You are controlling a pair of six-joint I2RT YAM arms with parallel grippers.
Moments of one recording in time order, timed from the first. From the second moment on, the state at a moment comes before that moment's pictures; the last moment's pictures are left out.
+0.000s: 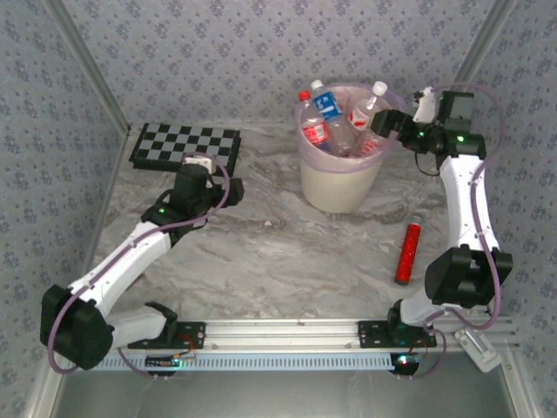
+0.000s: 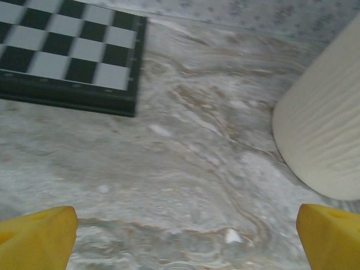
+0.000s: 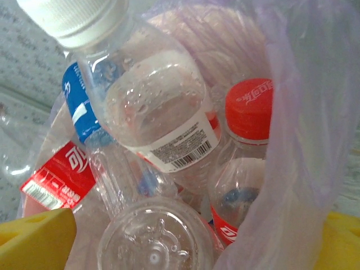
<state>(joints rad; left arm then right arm) -0.48 1.15 0.91 -0.33 -0.15 -0.44 -0.11 1.54 1.64 -0.72 -0.59 0.27</state>
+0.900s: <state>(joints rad) -0.29 1.01 0.65 -0.25 -0.42 -0.26 -0.09 1.27 1.24 -0.59 -0.33 0.25</state>
